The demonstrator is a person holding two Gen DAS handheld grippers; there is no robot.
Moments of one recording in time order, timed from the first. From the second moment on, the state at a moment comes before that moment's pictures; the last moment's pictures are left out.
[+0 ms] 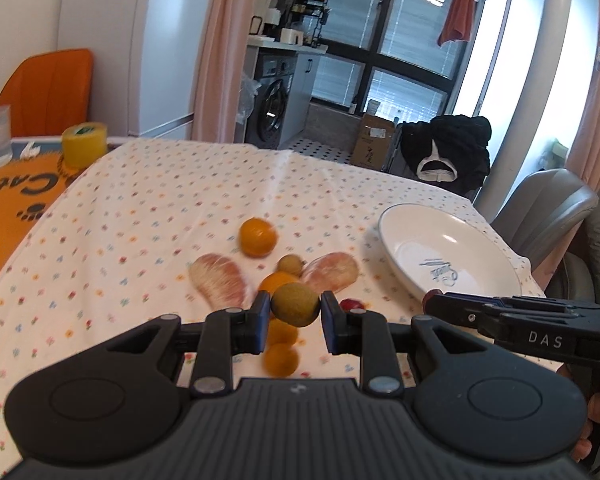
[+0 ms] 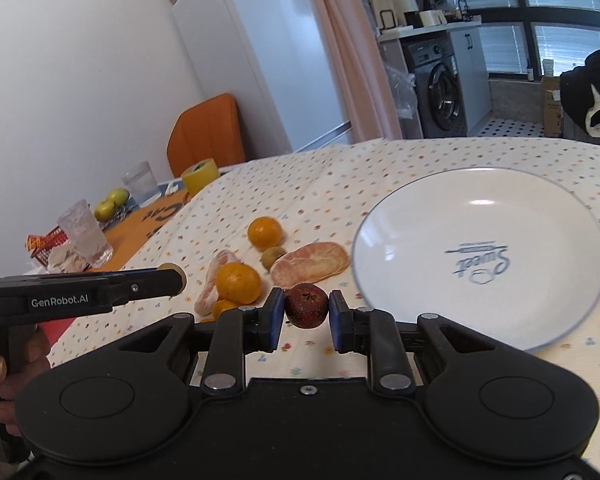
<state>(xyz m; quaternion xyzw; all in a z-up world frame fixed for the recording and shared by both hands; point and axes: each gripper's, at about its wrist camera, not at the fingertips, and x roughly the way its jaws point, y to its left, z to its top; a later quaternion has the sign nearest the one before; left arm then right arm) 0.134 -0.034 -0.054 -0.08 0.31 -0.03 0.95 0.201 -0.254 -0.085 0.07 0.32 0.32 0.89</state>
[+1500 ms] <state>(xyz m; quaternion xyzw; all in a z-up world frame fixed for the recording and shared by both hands) 0.228 -0.158 -0.078 -0.02 0.35 -0.14 0.93 0.236 -0.345 -0.104 0.08 0.30 0.22 0.93</state>
